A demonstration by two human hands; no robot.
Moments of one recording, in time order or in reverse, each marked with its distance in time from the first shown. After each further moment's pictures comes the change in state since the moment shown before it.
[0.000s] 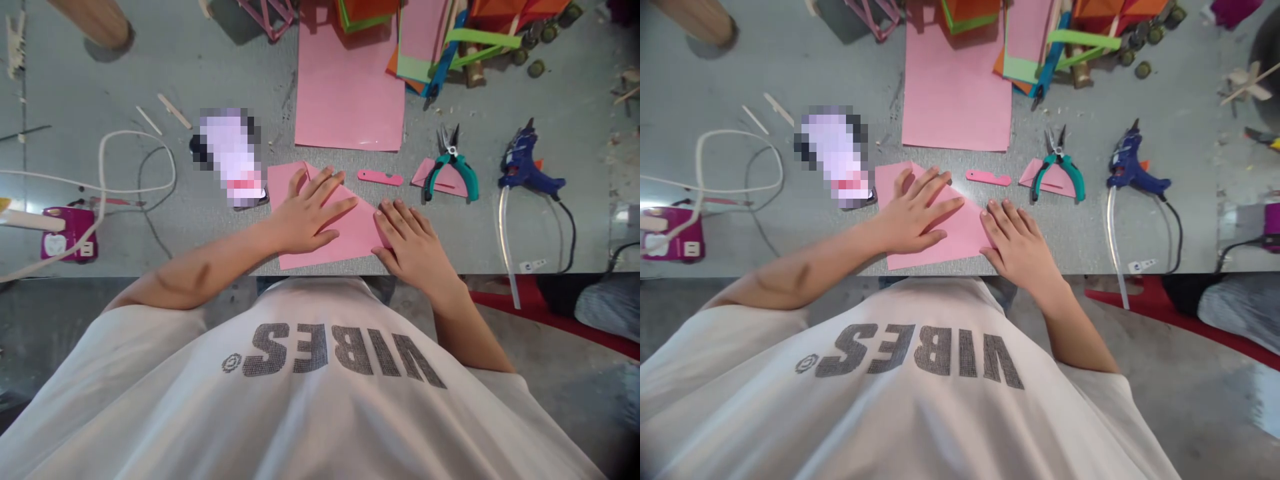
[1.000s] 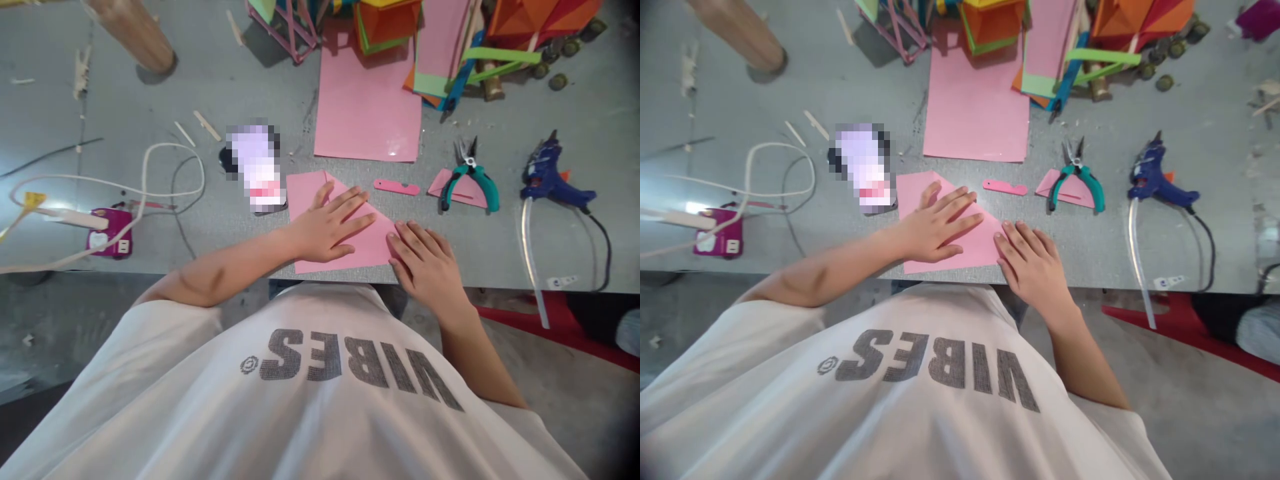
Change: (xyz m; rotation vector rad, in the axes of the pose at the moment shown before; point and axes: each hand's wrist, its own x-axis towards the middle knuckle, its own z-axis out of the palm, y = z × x) left_hand 0.002 0.002 0.003 0.133 0.019 0.188; right_hand -0.018 -0.008 0.019 -0.128 0.247 -0.075
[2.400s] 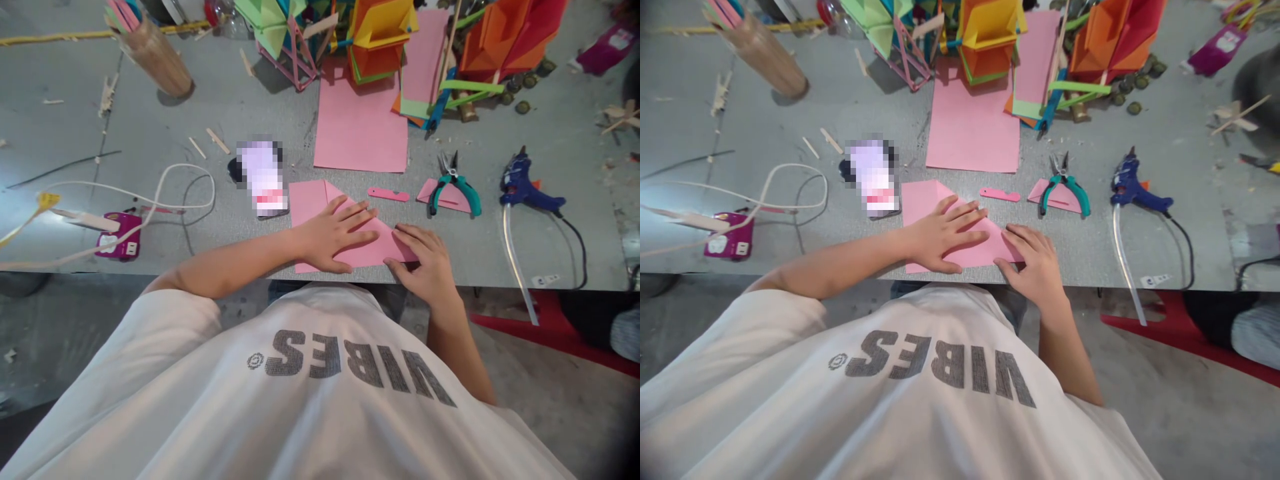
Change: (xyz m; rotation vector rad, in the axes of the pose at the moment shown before) left_hand 0.015 0.005 -0.012 -0.008 -0.135 0.158; right_hand 0.008 0.010 0.010 0.277 0.240 0.148
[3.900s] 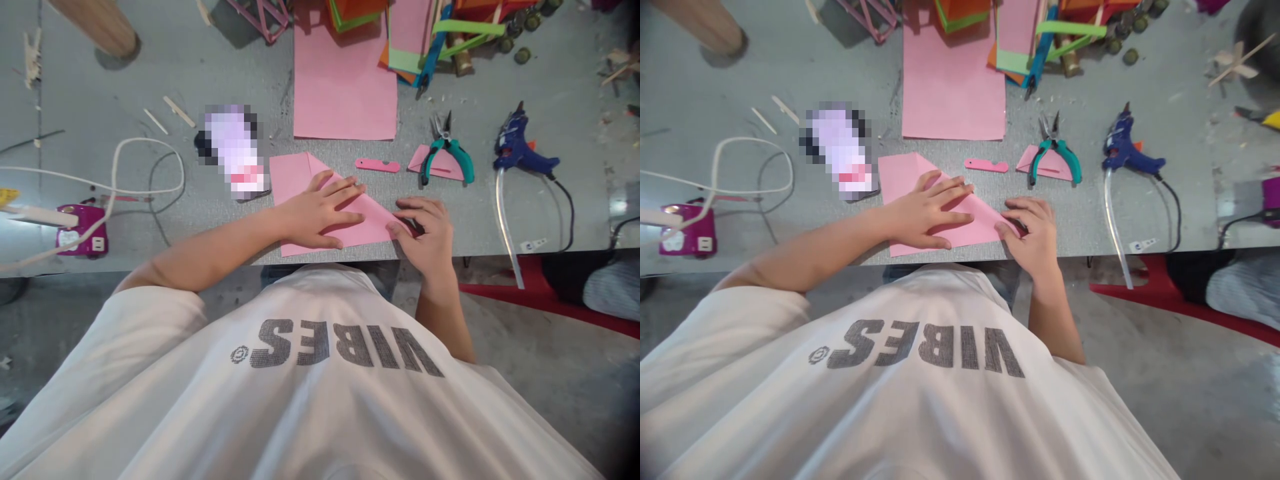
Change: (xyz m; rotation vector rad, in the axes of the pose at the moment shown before) left_hand -0.003 -0.011 0.008 -0.119 0.062 0.036; right_hand 0.000 0.004 0.000 0.056 0.117 0.196
